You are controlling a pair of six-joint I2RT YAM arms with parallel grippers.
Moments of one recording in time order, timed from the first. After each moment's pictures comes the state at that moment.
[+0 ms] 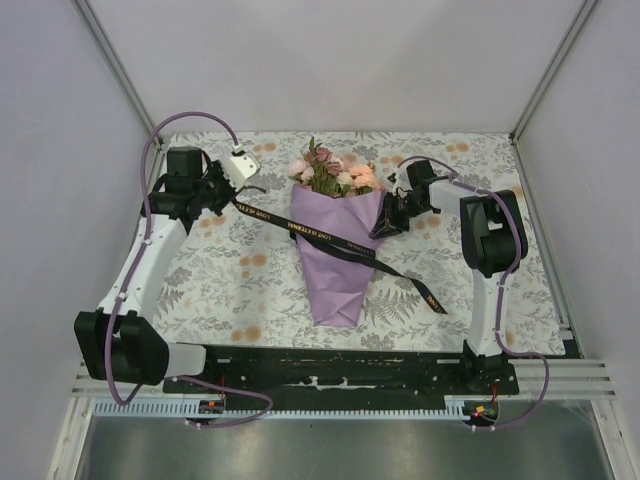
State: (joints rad) left arm -0.10 1.33 1.22 -0.55 0.30 0.79; right arm 0.19 2.15 1.44 -0.52 -0.68 0.32
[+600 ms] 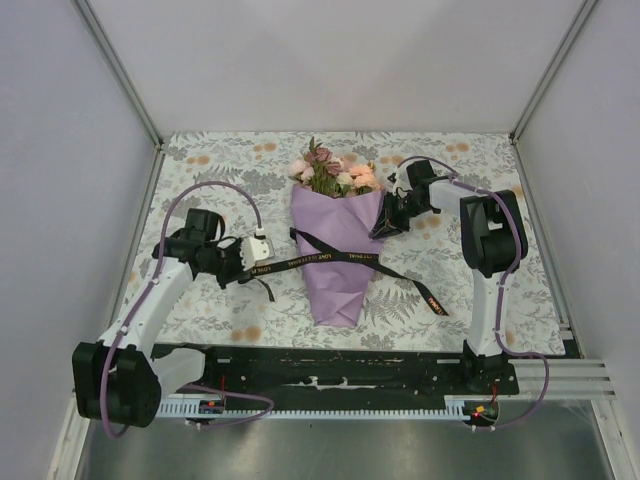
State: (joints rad) left arm -0.13 1.12 0.81 -0.88 0.51 1.09; right arm 0.19 2.15 1.44 -0.52 -0.68 0.32
